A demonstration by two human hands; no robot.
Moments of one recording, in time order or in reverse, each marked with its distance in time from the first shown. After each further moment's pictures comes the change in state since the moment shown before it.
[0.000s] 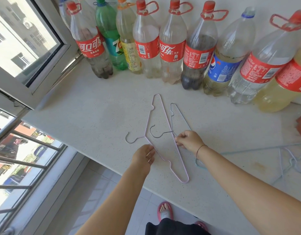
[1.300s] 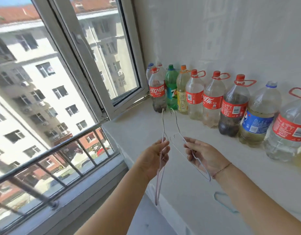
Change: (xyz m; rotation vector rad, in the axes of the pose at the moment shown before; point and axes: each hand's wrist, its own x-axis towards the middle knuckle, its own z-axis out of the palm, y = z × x) left_hand -0.206 0.027 -0.012 -0.206 -0.347 0.428; right_hand -0.149 -0.110 -0.030 0.729 -0.644 -0.166
